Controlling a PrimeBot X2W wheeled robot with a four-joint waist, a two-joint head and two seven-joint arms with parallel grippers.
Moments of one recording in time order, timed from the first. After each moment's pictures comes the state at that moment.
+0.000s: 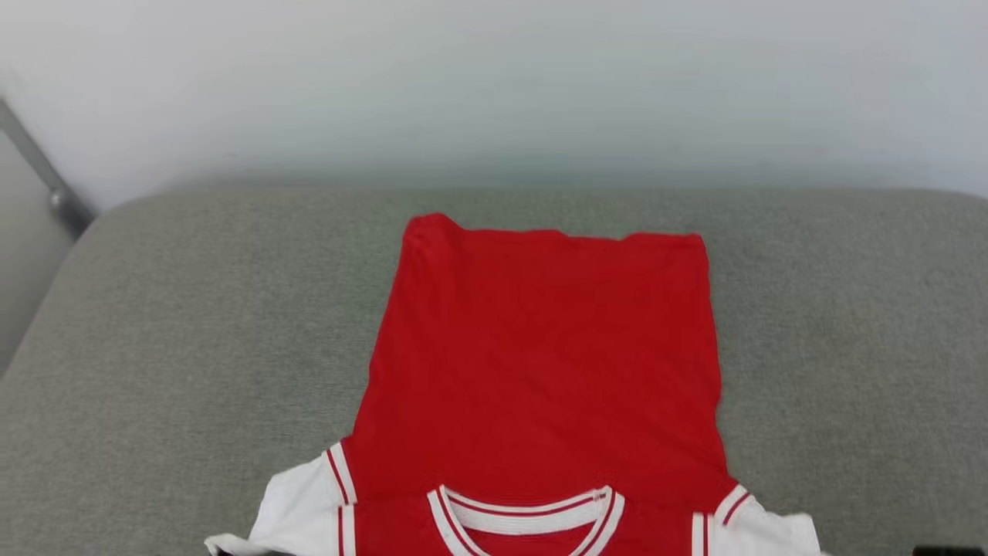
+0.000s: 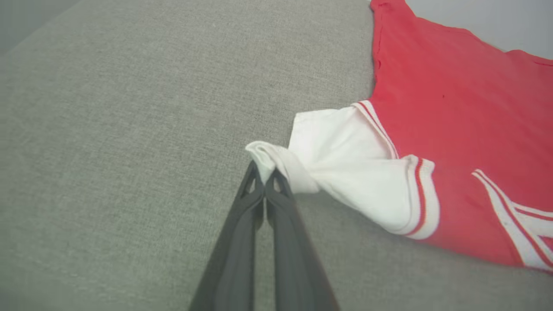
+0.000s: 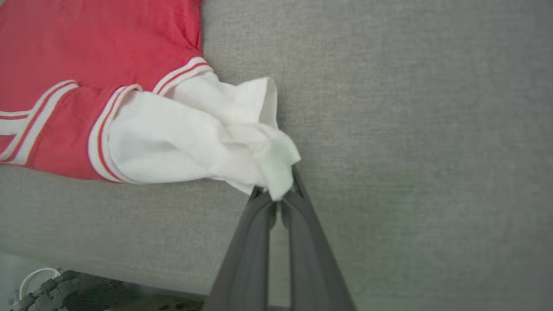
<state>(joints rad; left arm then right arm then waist) 0.26 0.29 -0.08 0.09 -0.54 0.15 -0.01 0.29 -0.20 -0.06 0.04 0.37 0.13 0.35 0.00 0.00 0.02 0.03</state>
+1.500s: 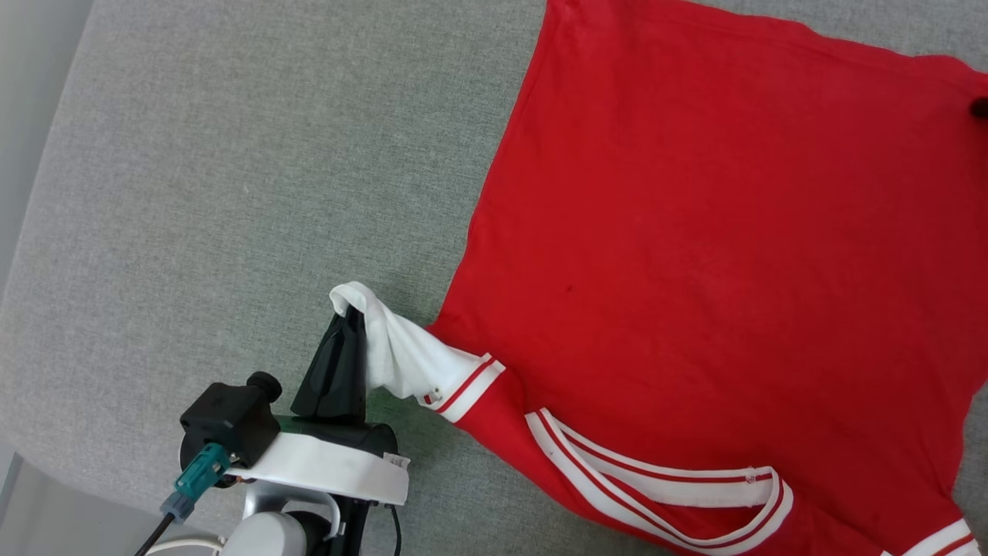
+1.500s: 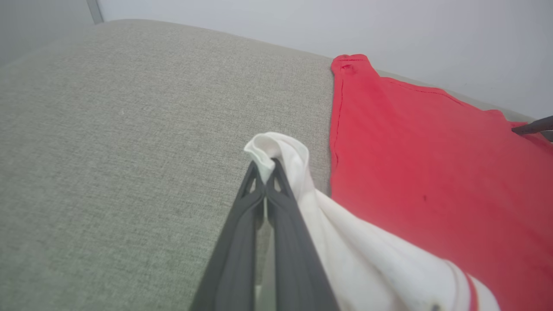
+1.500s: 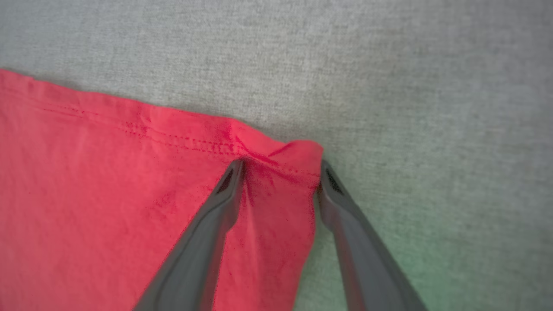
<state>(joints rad) -0.10 0.17 -0.28 -0.10 -0.44 0.08 -0.18 -0.94 -0.39 -0.15 0.56 0.39 0.13 1.01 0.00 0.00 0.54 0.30</state>
